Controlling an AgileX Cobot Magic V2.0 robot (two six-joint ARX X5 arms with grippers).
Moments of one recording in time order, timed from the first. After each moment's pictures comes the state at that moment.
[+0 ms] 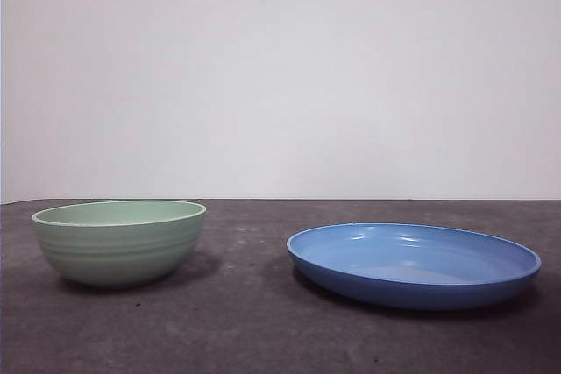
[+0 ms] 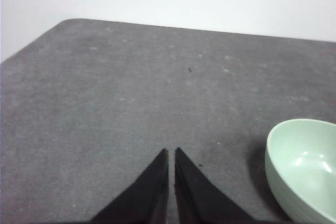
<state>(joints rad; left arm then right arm) -0.03 0.00 0.03 -0.18 0.00 -0.10 -0.03 0.01 0.02 -0.14 0.00 0.01</state>
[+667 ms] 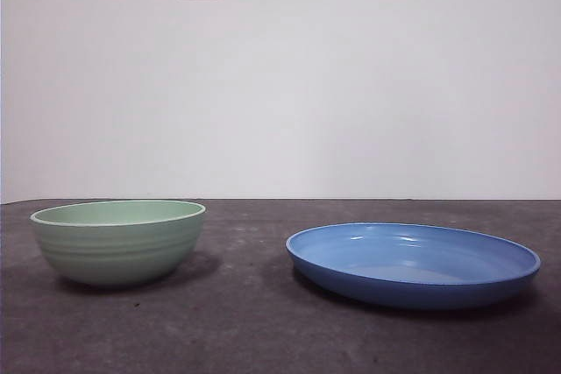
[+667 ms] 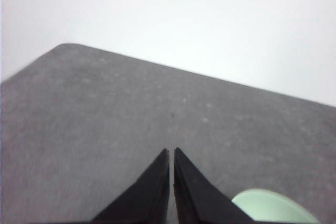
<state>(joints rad) -0.03 0.17 0.29 -0.20 0.00 -0.25 -0.03 0.08 0.24 -0.18 -0.13 0.26</state>
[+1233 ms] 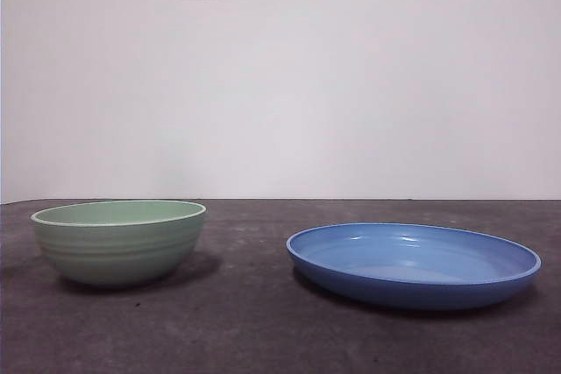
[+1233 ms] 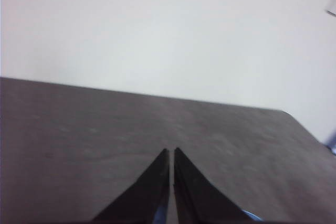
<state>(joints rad) -0.07 0.71 0.95 -0.36 0.38 -0.30 -0.03 0.52 0.77 -0.41 -0.53 0.32</state>
